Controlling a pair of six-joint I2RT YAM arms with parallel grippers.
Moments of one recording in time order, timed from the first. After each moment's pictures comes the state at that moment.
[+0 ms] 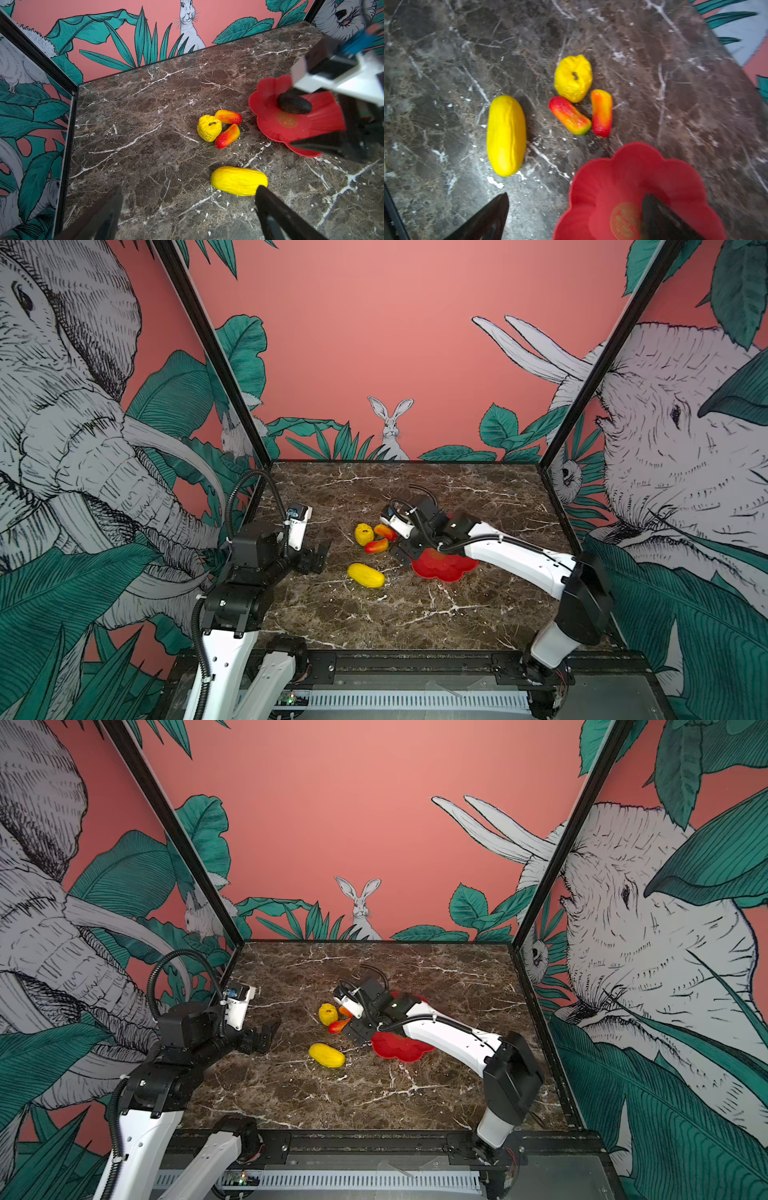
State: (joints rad) left arm -0.15 0.67 0.98 -0.86 0.19 0.18; right arm 0.91 1.72 1.40 -0.60 -0.02 -0.17
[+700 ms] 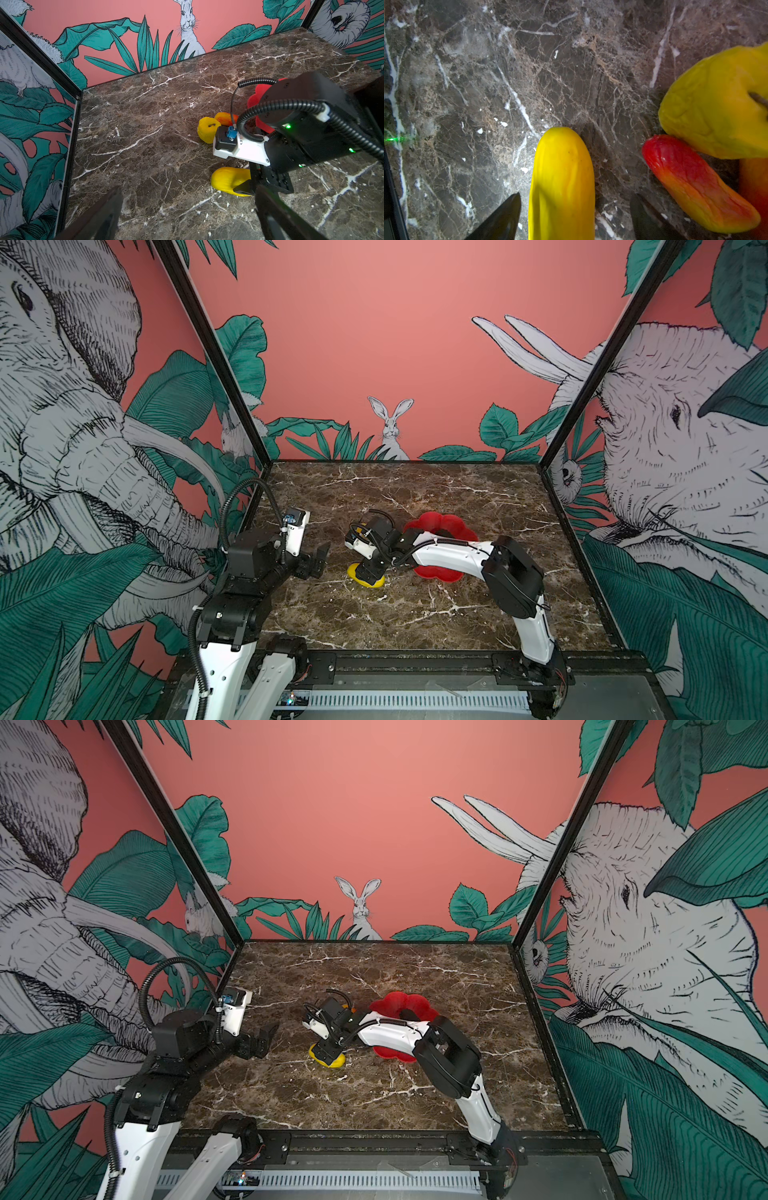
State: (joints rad) left arm -0.15 0.61 0.96 -0.86 0.19 0.18; right arm 1.01 2.06 1.53 -0.45 -0.19 -0.03
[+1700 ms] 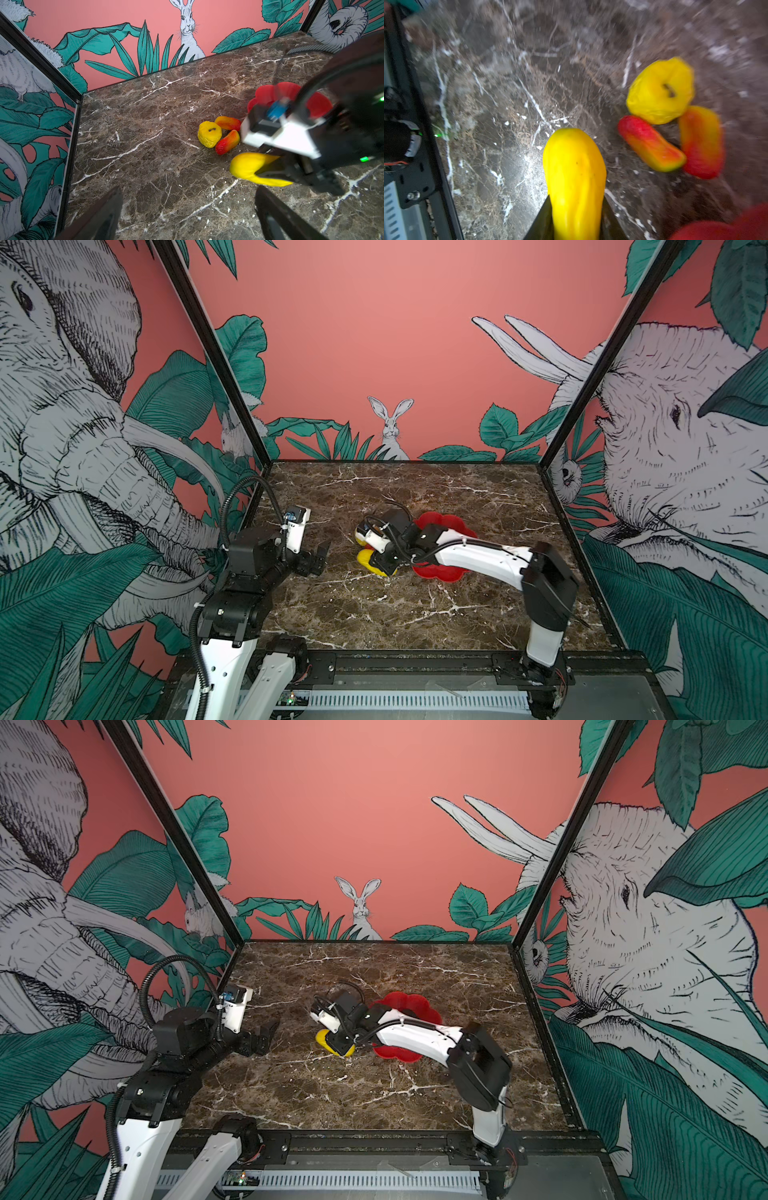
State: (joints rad) left arm -0.15 0.63 0.96 -0.82 0.20 0.18; right arm 0.95 1.76 1.39 -0.49 -0.16 -0.03
